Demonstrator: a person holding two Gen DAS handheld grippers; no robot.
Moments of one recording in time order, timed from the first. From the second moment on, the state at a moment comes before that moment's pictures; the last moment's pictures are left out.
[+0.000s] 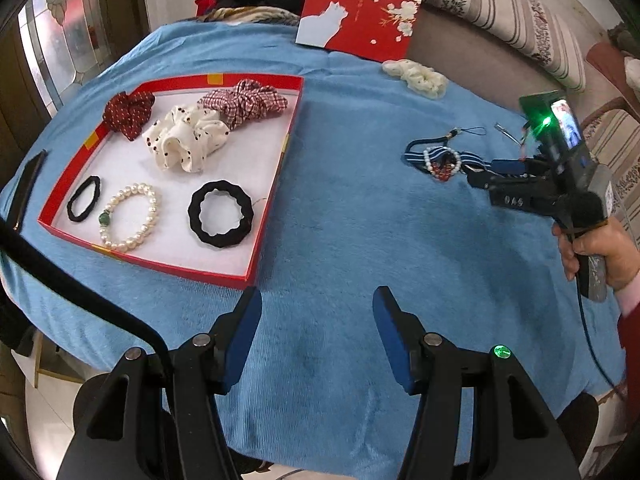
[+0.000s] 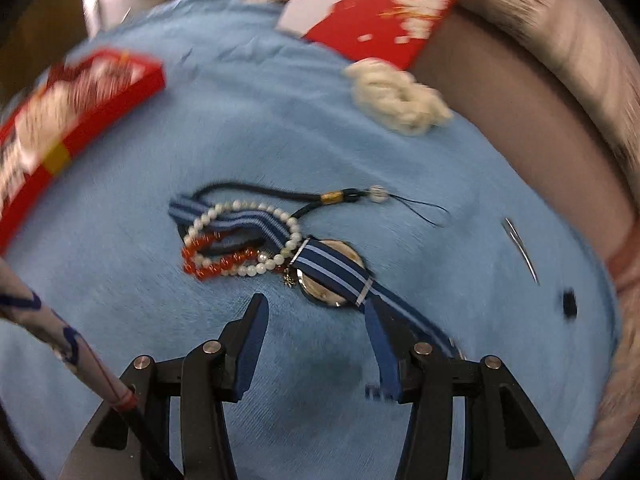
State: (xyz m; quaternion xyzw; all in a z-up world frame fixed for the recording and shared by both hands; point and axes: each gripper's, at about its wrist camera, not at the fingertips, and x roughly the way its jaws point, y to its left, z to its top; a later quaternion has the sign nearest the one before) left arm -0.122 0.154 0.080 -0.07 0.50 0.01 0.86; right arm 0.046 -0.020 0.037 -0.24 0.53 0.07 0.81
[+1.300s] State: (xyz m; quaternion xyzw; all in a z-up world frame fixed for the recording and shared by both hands) left arm -0.129 0.160 0.080 -0.11 0.51 0.00 0.86; right arm 0.044 -0.038 0.039 -0.21 0.54 0.06 0.81
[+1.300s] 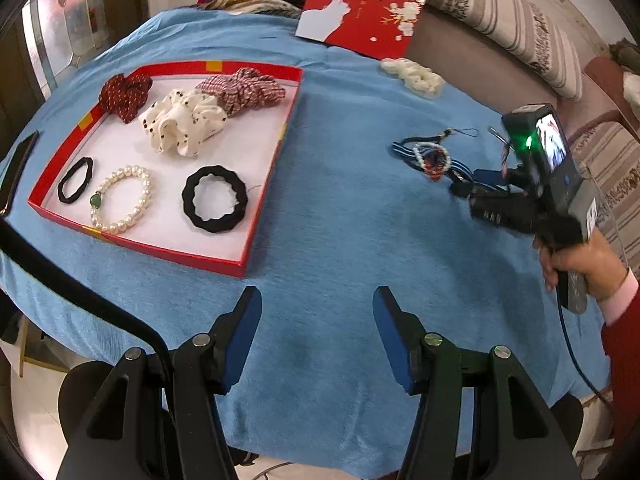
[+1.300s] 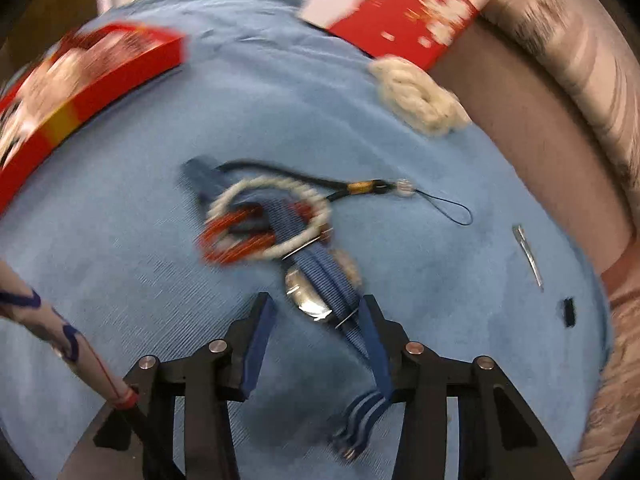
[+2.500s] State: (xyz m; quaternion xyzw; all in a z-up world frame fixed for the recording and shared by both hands) left arm 0.056 -0.016 0.082 0.01 0.52 -0.21 0.83; right arm -0.141 -0.210 0.091 0.19 0.42 -0.06 0.88
